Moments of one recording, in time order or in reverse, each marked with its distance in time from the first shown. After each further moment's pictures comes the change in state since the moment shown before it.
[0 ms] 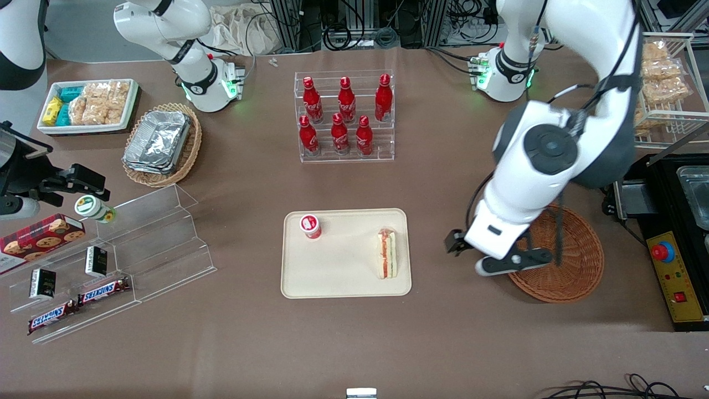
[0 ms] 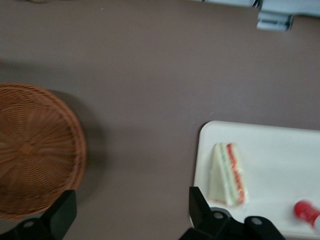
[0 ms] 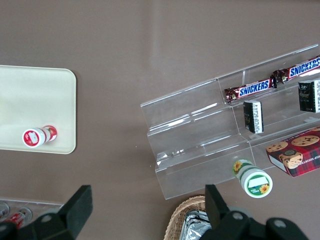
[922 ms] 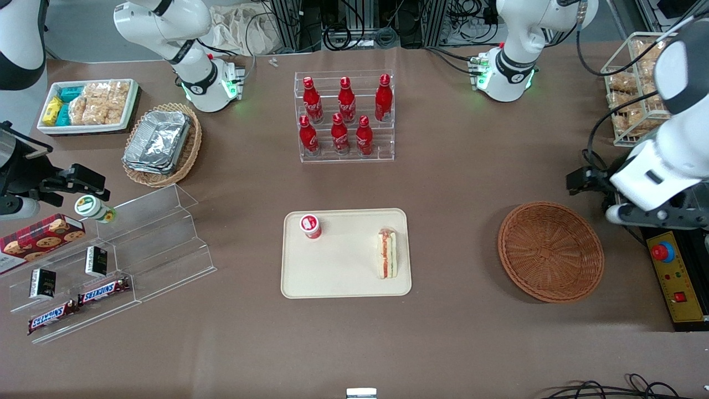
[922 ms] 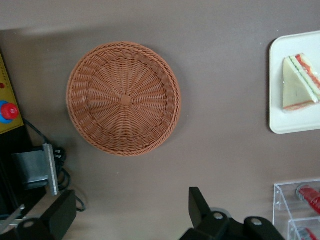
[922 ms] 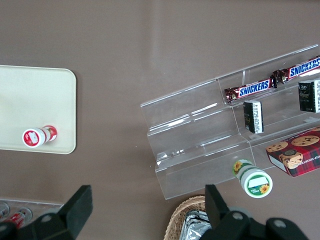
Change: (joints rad) arm 0.016 -0.199 0.311 -0.002 -0.098 -0.392 0.554
